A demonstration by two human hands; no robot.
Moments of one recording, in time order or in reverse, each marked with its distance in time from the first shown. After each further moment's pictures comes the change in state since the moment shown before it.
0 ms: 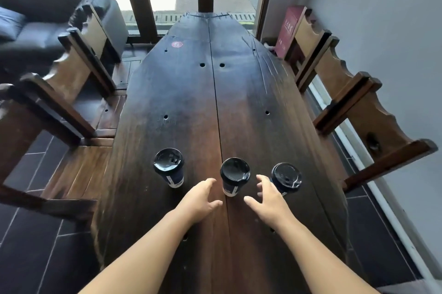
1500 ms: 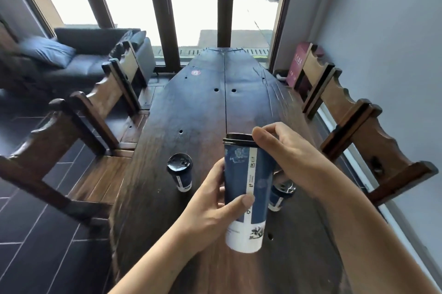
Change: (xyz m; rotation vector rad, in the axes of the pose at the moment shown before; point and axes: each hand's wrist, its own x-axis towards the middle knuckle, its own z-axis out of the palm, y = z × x) left_hand -0.190 0.147 -0.058 -0.942 0.132 0.476; right_hand -0.131 -0.144 -0.161 0.214 -0.041 -0.352
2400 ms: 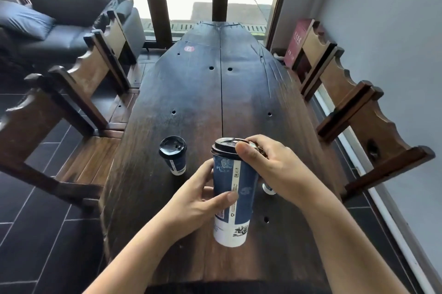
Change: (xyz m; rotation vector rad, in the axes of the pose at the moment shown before) left_hand 0.010 -0.029 -0.034 0.192 -0.031 -0.115; right_hand 0.010 0.032 0.033 -0.124 -0.004 -0.030
